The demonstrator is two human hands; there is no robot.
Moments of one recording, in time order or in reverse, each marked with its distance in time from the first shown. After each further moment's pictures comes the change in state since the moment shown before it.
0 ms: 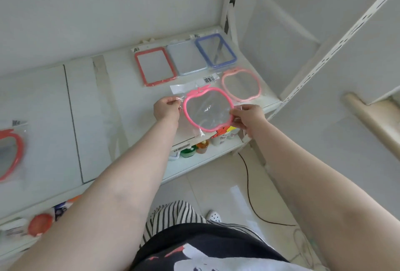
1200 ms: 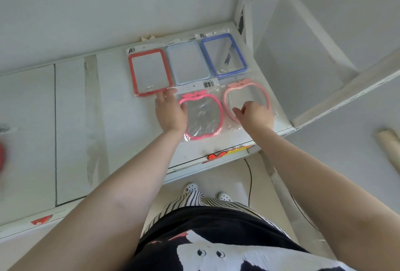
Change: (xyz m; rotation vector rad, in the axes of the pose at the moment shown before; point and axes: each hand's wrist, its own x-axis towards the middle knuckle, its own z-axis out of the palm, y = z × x) left_hand 0.047 0.007 0.077 0.861 0.202 0.521; right_hand 0.130 -0.043 -0.008 -1.161 0.089 -0.357
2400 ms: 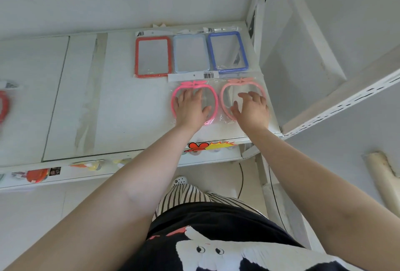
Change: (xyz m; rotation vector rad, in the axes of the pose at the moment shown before) left_hand -0.053 0.055 0.041 0.245 -0.224 0.118; right_hand 0.019 0.047 0.001 0.073 0.109 -0.291
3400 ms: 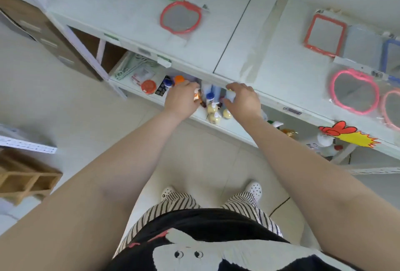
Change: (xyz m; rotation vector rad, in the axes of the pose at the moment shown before) left_hand -0.303 -0.368 -0.125 0.002 0.162 -0.363; right_hand -0.269 -0.333 0.146 0.038 -0.286 -0.617
